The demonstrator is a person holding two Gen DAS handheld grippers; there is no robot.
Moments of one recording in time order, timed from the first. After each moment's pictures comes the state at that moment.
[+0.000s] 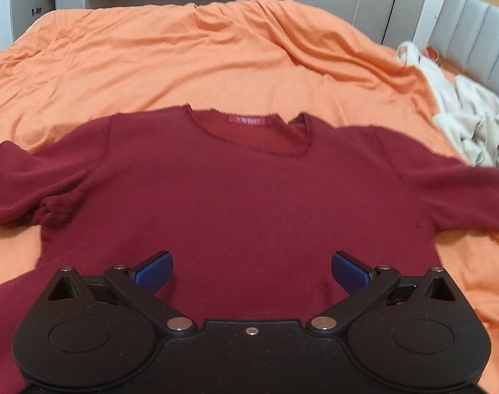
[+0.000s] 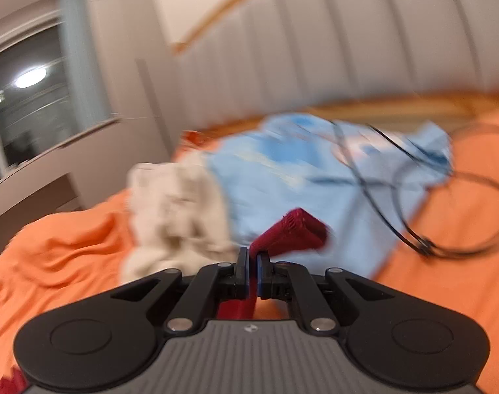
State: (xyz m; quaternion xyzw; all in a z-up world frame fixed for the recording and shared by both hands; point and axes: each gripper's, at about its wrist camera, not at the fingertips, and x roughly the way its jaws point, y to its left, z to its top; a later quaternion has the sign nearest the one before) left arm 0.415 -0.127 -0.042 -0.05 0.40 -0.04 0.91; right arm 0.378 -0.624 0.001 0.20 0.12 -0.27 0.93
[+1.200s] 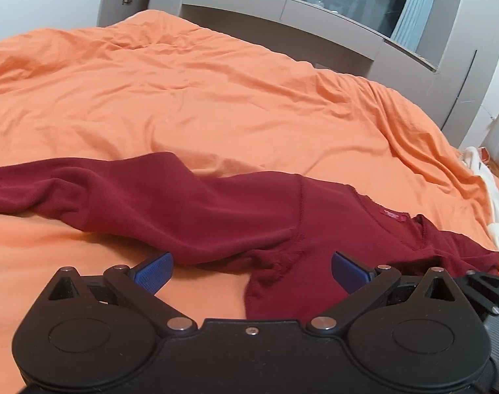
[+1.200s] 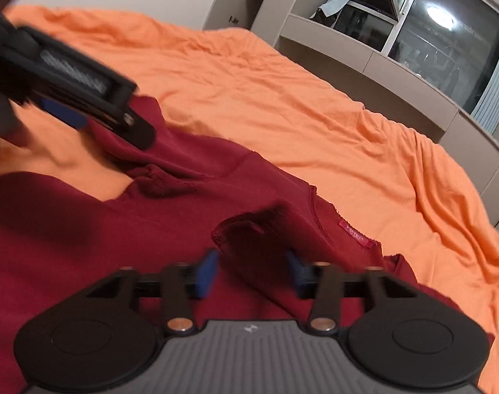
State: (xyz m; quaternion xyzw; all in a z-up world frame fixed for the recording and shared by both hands) left arm 0.395 0.081 -0.025 -0.15 0.32 0.05 0.93; right arm 0.418 -0.156 -0.057 -0.26 0.24 0.24 0.90
